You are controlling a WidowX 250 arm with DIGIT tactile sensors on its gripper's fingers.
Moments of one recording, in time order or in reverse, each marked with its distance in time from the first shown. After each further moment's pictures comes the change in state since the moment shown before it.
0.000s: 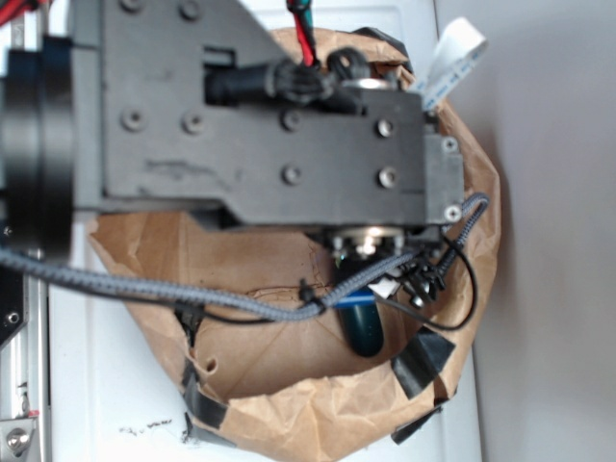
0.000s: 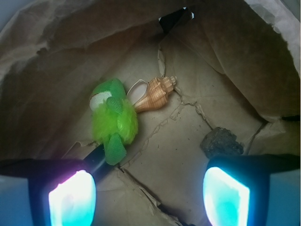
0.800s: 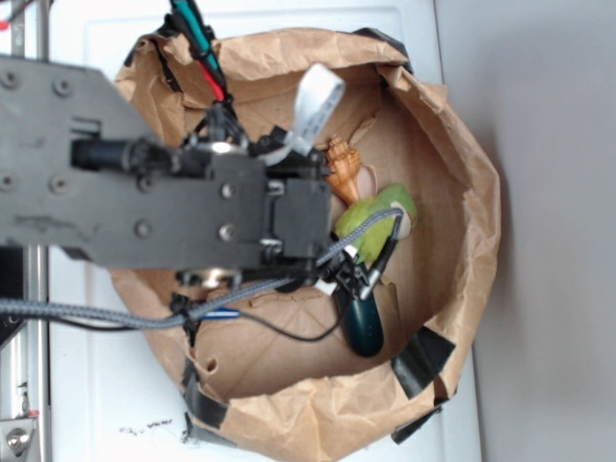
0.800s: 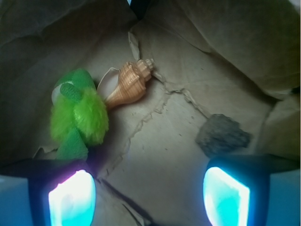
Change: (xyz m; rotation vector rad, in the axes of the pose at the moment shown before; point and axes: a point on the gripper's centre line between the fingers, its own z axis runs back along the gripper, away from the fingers) arm -0.023 0.014 -0.043 -0.063 -0.130 0.089
